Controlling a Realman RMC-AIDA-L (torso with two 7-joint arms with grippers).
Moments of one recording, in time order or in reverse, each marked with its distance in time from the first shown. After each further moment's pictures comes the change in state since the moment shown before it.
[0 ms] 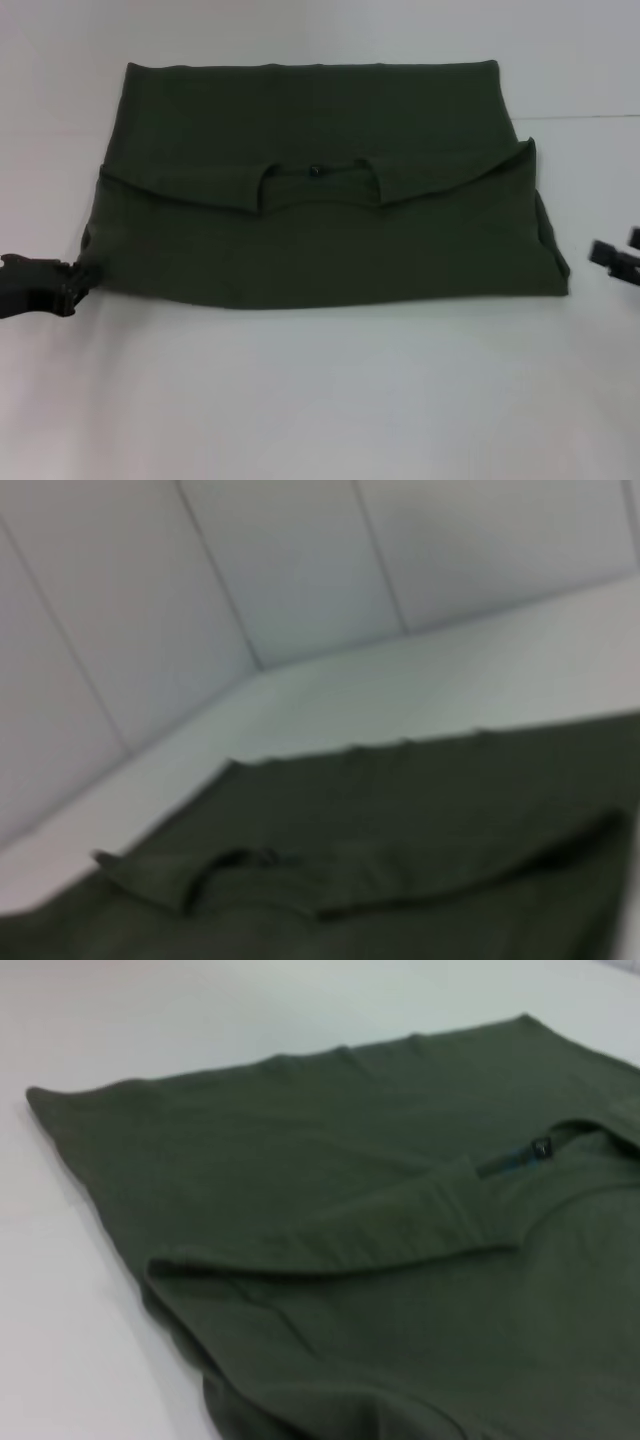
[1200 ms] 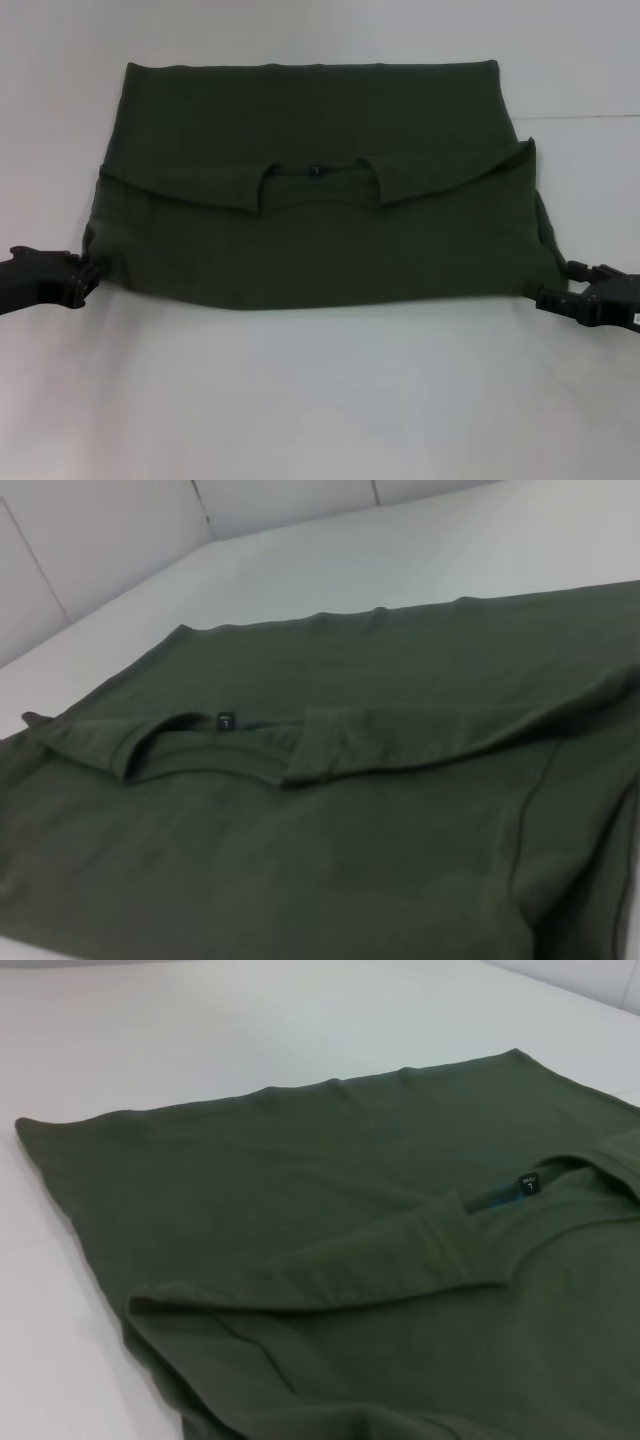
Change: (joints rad) left arm -0.006 -0.018 -0.002 0.013 -0.024 0.001 0.000; right arm 0.067 0.041 -0.093 0.123 -0.057 0.253 -0.095
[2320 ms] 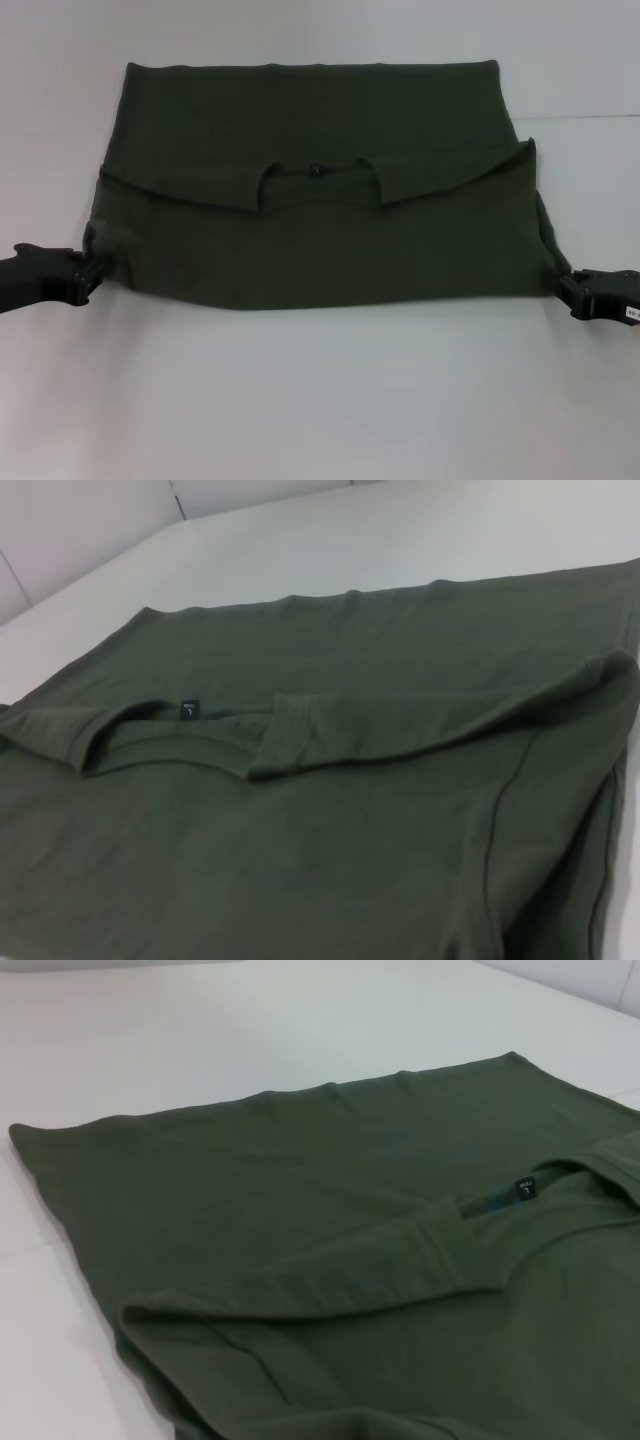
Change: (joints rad) left arm -0.006 -0.003 0.002 0.000 0.000 -0.003 0.000; right arm 0.024 0.002 -0.031 0.015 0.003 0.079 0.022
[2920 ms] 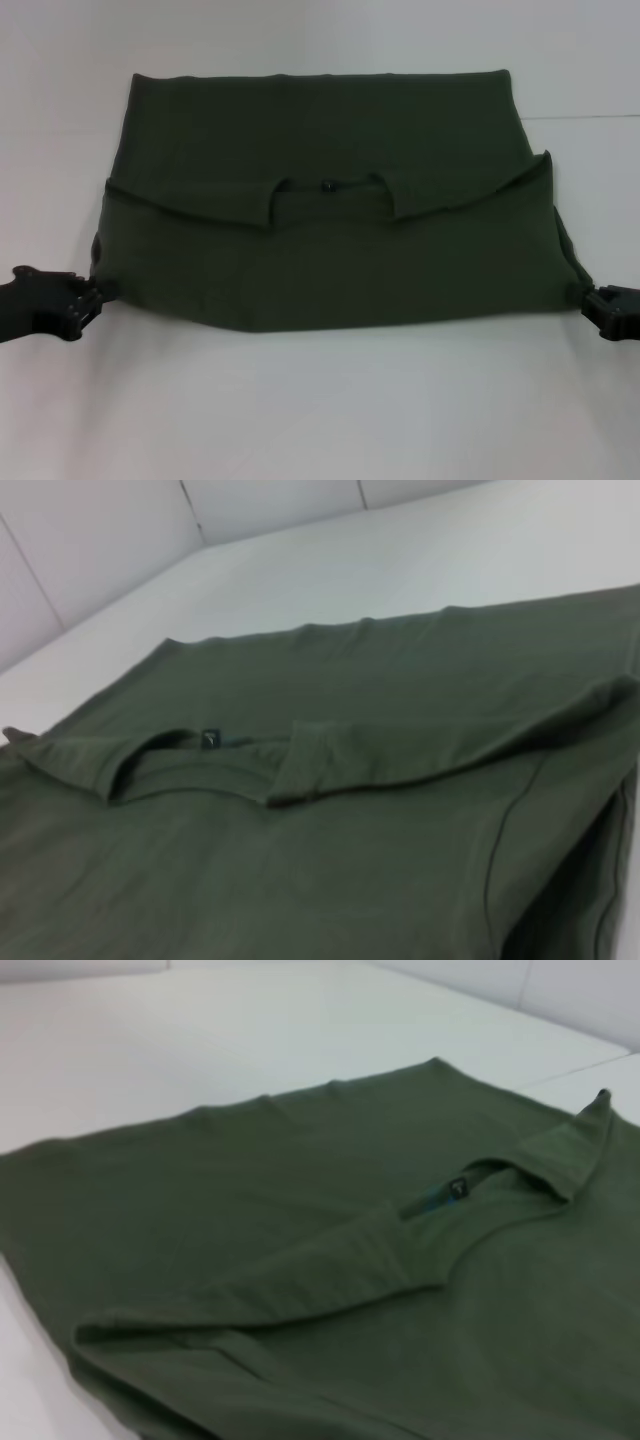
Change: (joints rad) left arm 0.069 -0.005 -0.012 0.064 -0.030 0.177 0.095; right arm -0.078 -0.002 0.032 -0.059 0.006 -0.132 -0.009
